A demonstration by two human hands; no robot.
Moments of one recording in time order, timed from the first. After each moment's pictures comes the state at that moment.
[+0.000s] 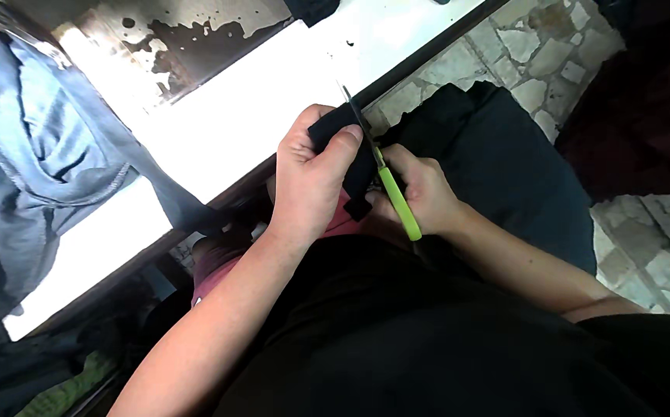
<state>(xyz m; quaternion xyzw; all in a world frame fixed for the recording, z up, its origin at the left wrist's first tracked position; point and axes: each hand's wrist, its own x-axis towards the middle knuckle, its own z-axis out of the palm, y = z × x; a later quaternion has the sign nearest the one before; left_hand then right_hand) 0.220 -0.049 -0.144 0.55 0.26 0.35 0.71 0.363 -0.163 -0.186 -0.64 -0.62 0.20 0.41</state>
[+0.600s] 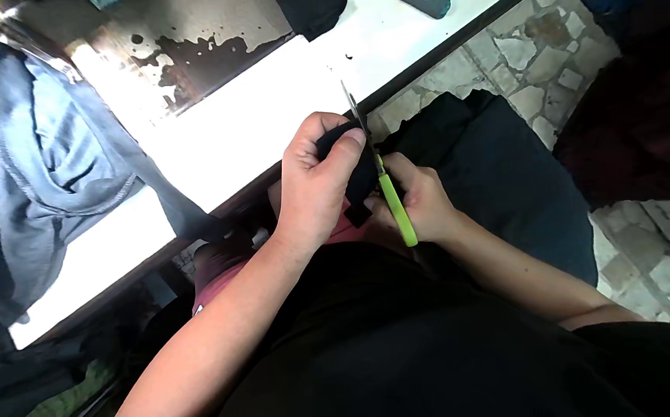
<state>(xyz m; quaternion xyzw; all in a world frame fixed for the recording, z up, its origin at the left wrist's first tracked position) 0.224 -0.048 -0.142 0.56 0.27 0.35 0.70 0.360 -0.163 -0.186 -0.65 -0.59 0.22 0.43</state>
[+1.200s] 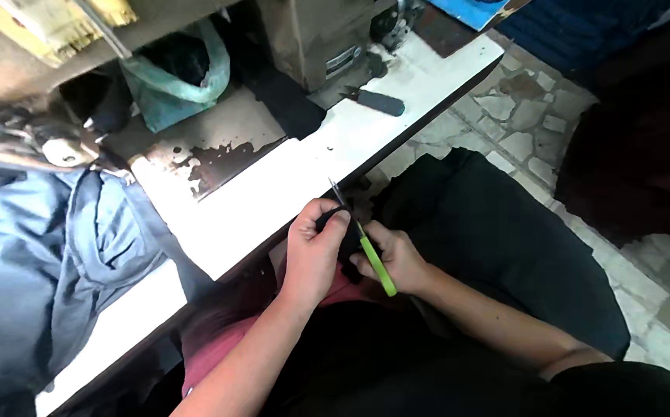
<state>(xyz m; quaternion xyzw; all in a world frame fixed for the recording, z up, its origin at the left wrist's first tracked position) 0.234 -0.051 -0.148 0.59 0.34 0.29 0.68 0.362 -0.162 -0.207 -0.64 -0.53 0.29 0.47</state>
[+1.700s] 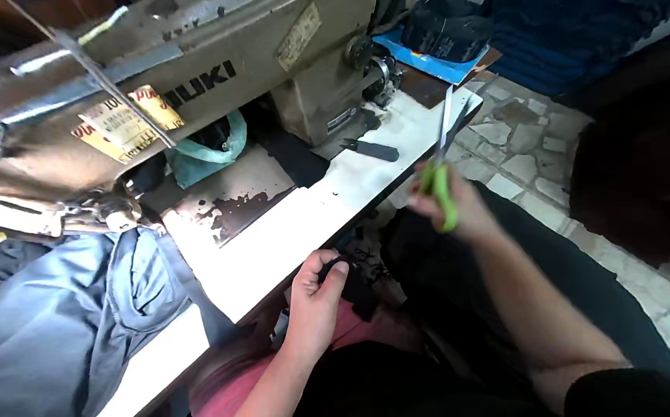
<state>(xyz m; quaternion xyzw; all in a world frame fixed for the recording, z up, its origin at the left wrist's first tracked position) 0.216 -0.048 -0.147 0.59 0.31 0.31 0.68 0.472 -0.132 -0.144 -0.74 -0.39 0.25 0.49</state>
